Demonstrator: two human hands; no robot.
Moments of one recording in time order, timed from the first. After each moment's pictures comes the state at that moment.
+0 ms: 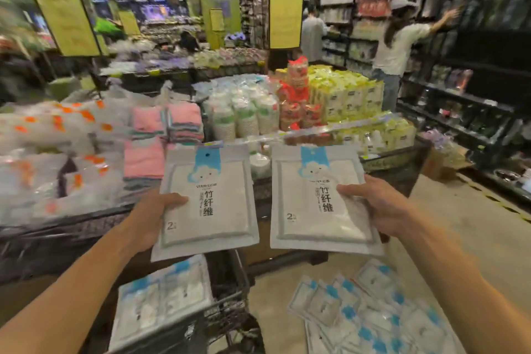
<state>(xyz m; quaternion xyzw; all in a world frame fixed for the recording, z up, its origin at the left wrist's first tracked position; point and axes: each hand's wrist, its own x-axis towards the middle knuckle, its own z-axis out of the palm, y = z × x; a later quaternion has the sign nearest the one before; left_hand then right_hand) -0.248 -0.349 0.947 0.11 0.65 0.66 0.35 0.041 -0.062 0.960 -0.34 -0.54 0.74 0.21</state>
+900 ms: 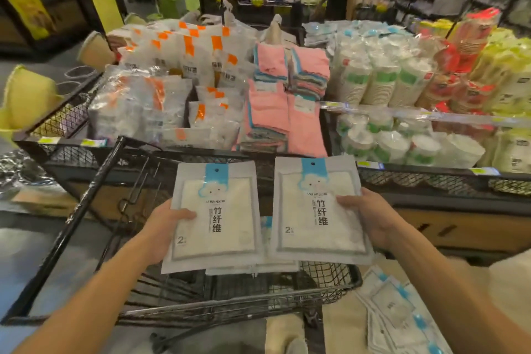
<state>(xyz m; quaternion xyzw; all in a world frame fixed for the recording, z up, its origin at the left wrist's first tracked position) -0.443 -0.617 0.812 -0.11 0.67 0.67 0.28 -0.287 -0.245 0.839 -0.34 -0.56 0.76 0.01</state>
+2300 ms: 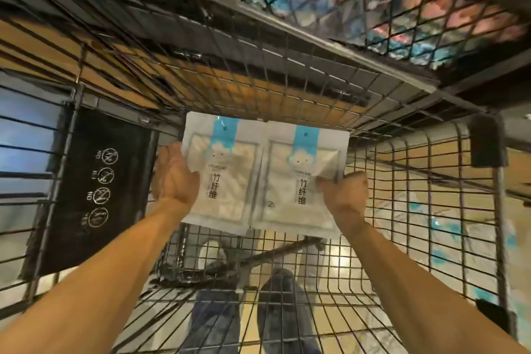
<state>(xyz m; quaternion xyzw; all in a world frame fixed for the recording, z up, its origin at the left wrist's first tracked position) -0.585 -0.534 0.338 -0.09 0.95 0.20 0.22 -0.479 -0.253 0.360 -0.57 -0.74 0.33 -0.13</state>
